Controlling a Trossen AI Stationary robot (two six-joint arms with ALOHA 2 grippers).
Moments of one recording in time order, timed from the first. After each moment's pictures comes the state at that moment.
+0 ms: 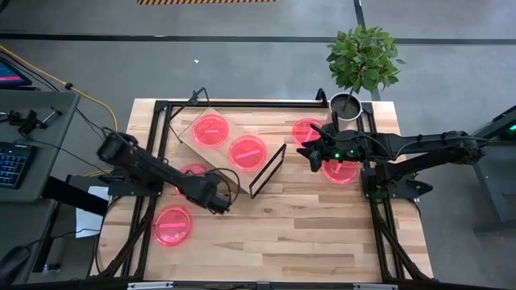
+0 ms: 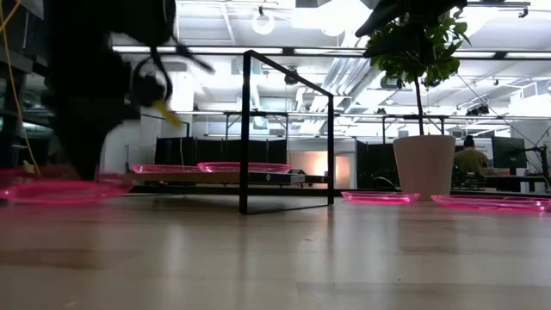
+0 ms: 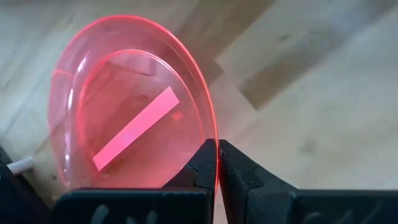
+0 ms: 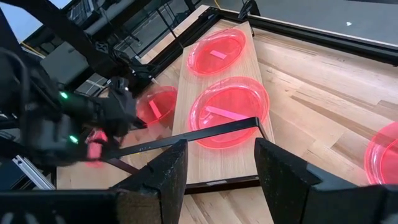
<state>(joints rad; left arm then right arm) -0.37 1.66 0.99 -1.05 -0.27 -1.20 0.03 0.99 0.85 -0.33 0.30 0.71</state>
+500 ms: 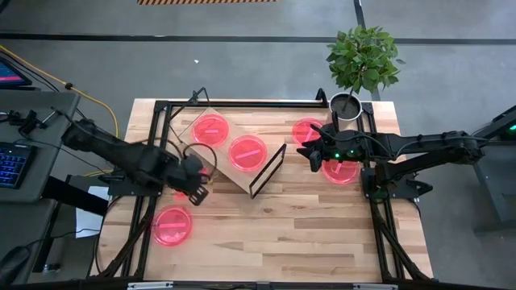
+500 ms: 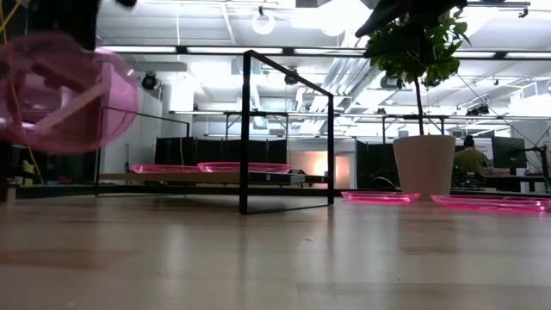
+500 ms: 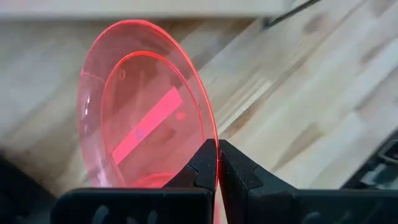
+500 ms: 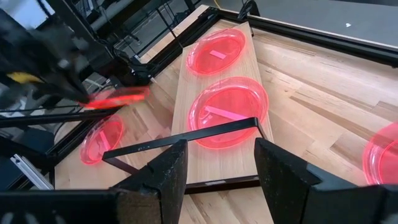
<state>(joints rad) -0.37 1.19 1.14 -1.20 -0.17 -1.20 0.03 0.99 0.85 -0.33 0.31 0.70</state>
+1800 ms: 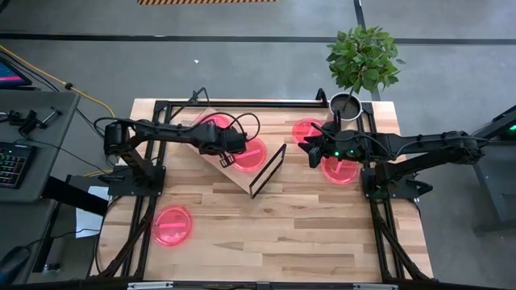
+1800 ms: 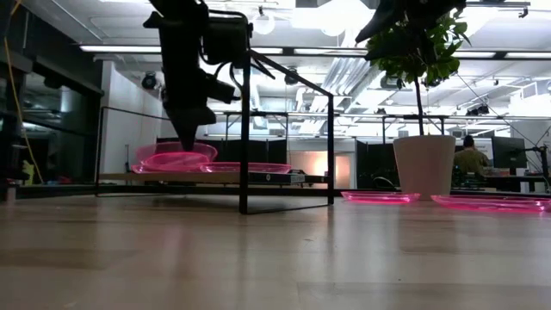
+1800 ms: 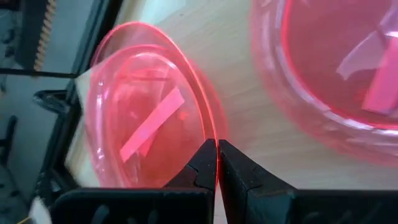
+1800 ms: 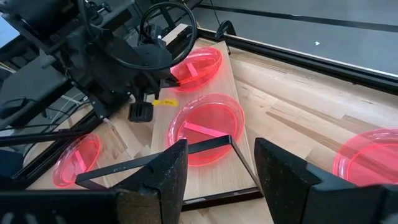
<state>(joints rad) 0.18 1.67 1.16 -0.96 -0.56 -0.31 0.03 0.99 0.85 -0.34 0.42 0.69</state>
